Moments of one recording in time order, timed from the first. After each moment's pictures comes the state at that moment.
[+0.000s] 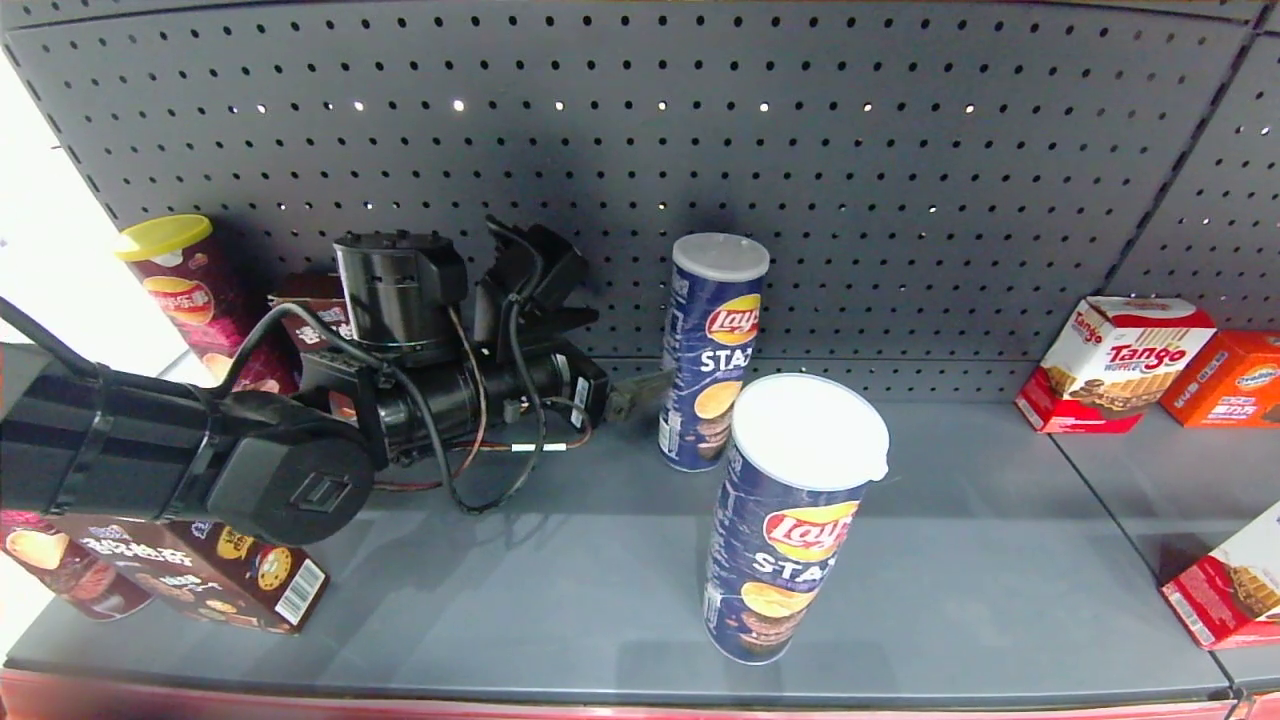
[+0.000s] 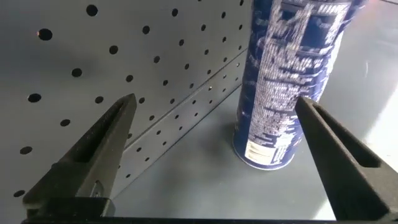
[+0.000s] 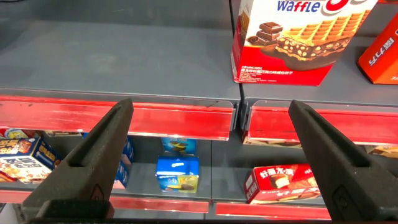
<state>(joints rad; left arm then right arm) -0.45 1.88 -1.07 -0.68 -0.31 0.23 -0.09 0.10 0.00 -0.06 0.10 -0.03</state>
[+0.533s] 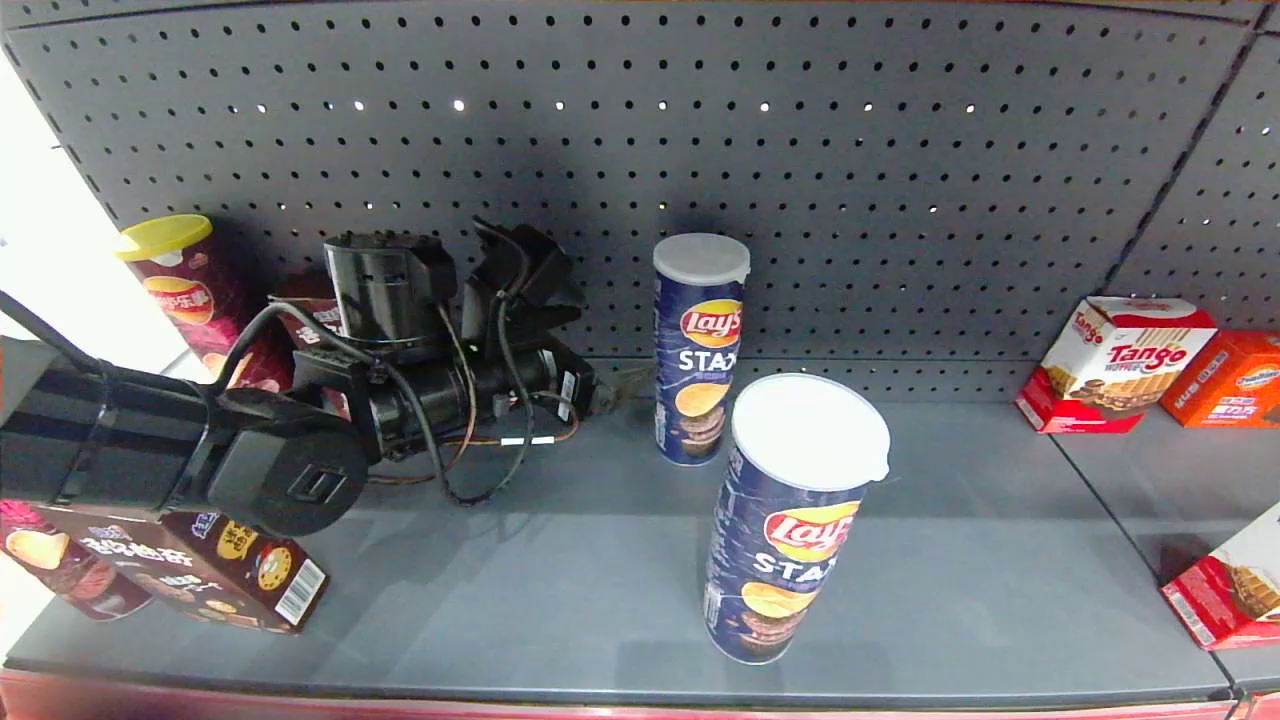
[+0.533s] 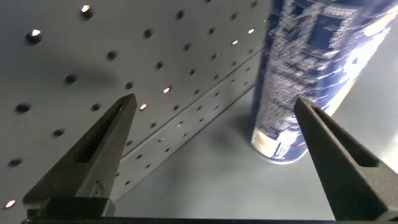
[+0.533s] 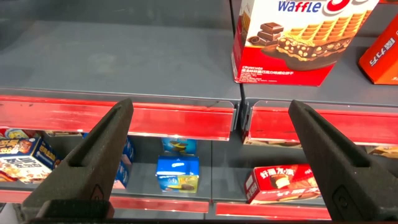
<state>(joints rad) -0.41 1.88 -1.07 -0.68 -0.28 0.23 -0.09 0.10 0.00 -0.06 0.10 -0.03</state>
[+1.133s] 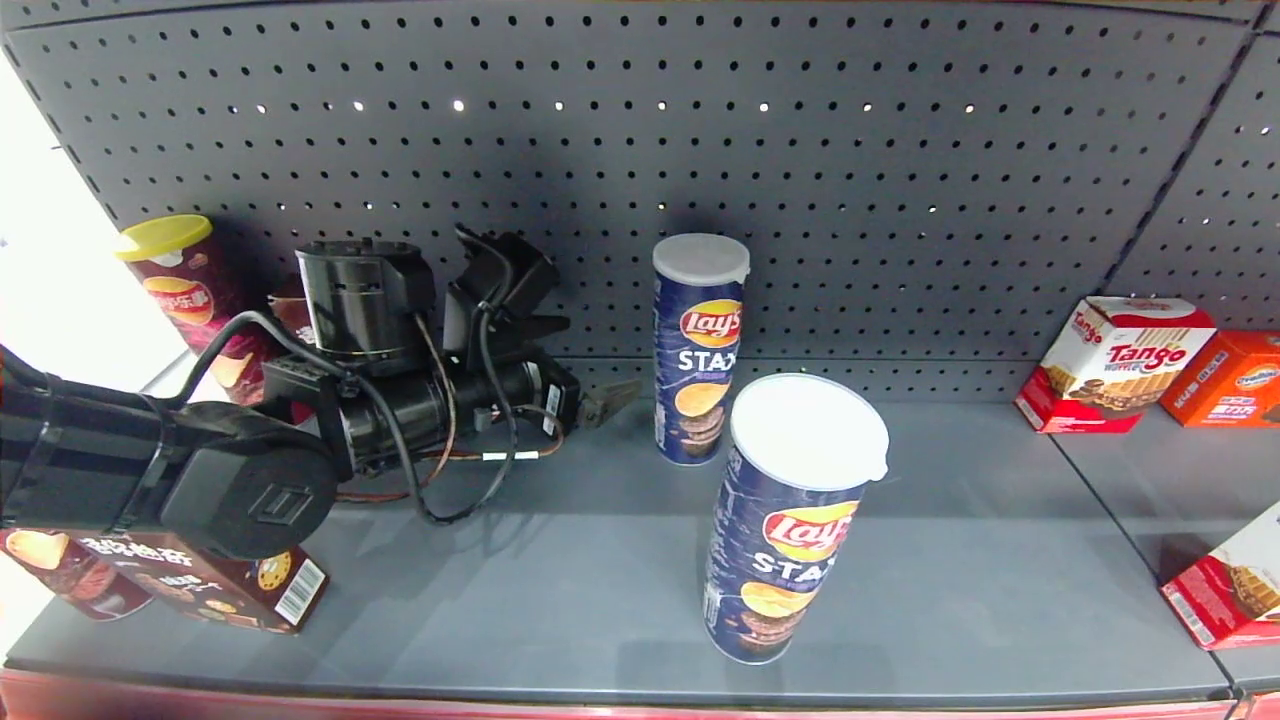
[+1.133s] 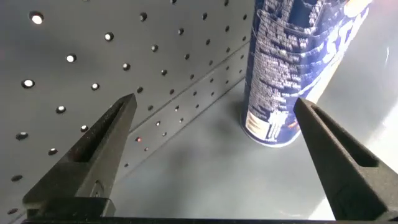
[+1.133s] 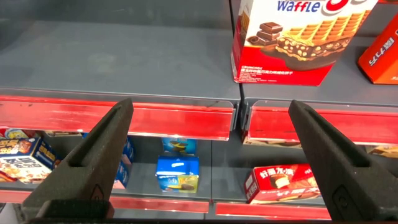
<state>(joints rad) -0.41 1.83 -1.00 -0.68 -0.29 0.24 -0.09 0.10 0.00 -0.06 0.10 -0.03</state>
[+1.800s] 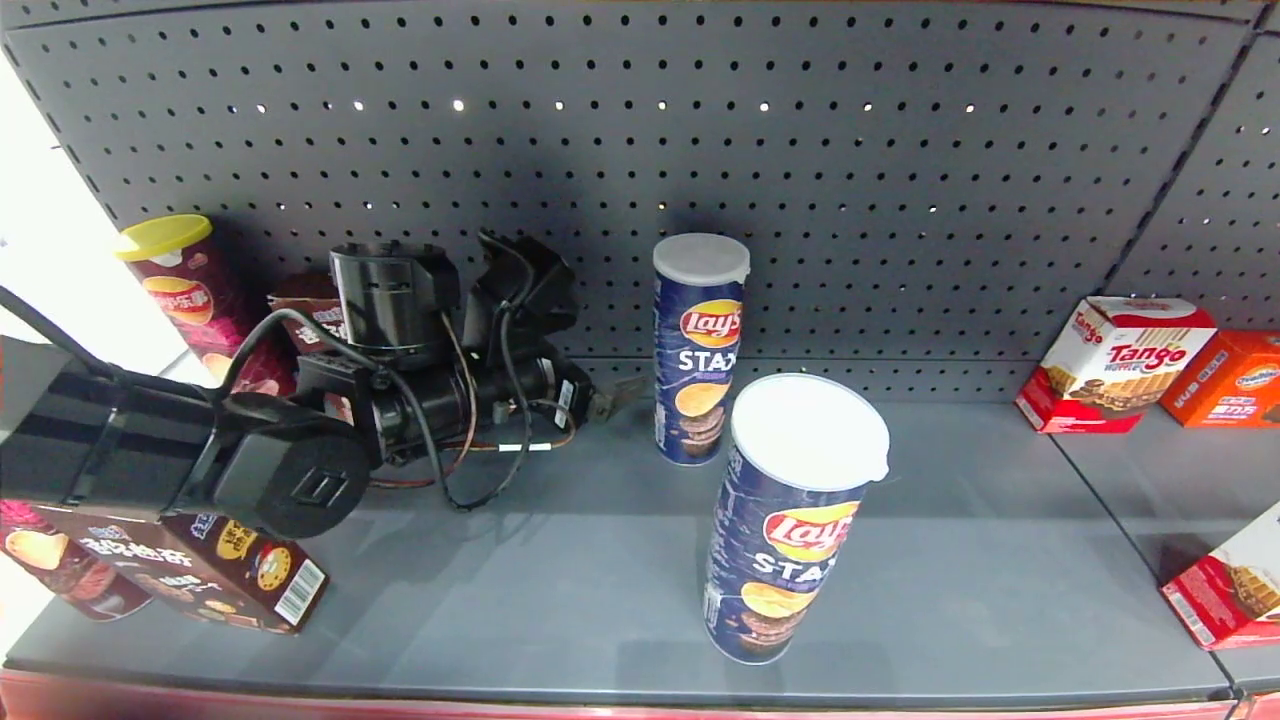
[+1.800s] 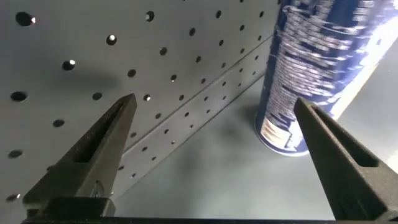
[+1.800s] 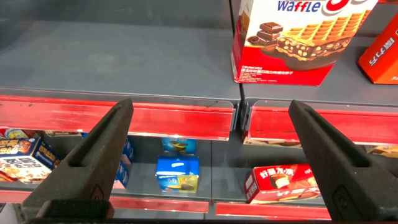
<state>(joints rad) -0.41 1.90 -1.07 -0.68 -0.27 0.26 -0.09 0.10 0.00 -0.06 0.10 -0.03</state>
